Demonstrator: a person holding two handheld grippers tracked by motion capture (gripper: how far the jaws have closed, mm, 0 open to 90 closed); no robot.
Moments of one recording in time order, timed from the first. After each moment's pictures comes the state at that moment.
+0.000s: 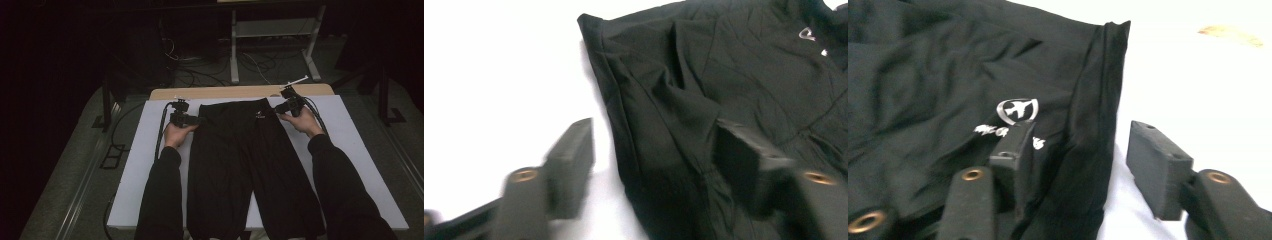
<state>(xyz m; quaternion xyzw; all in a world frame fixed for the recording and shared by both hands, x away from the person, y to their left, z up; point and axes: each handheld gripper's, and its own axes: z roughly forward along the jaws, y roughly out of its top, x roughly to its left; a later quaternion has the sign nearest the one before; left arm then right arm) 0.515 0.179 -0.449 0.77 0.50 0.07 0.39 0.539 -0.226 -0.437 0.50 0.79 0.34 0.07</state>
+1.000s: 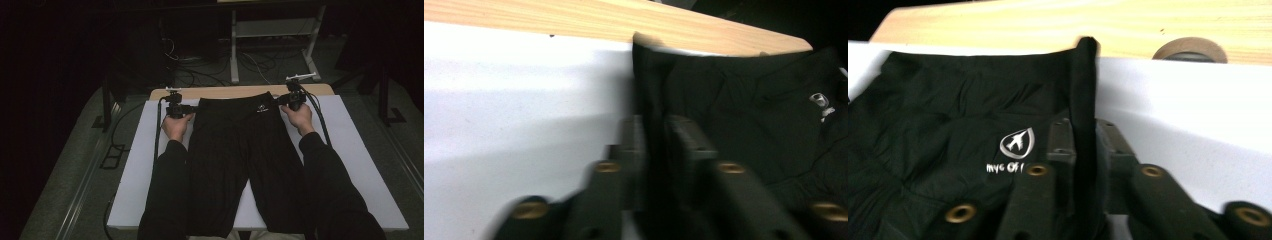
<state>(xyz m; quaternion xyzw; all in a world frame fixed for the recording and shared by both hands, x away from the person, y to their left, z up) 0.535 0.194 -0.434 0.69 0.57 0.05 0.44 0.555 -0.238 -0.431 0.59 0.70 0.39 0.04</state>
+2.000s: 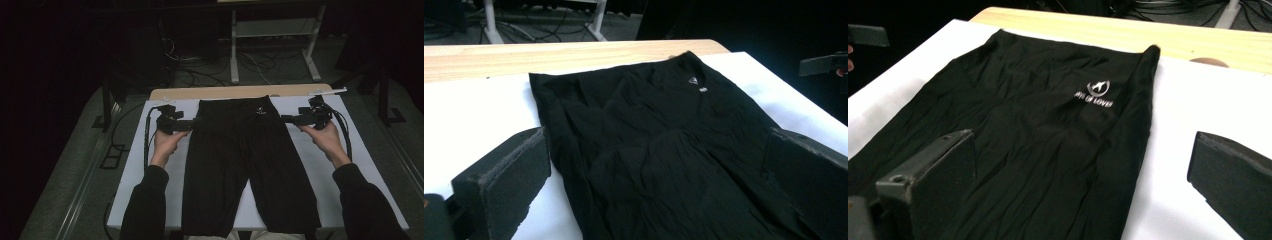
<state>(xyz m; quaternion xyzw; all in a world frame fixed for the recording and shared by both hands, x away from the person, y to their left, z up) 0.436 0.201 -0.395 0.73 0.44 0.10 0.52 0.436 -0.271 -0.397 0.47 0.74 0.47 0.09</state>
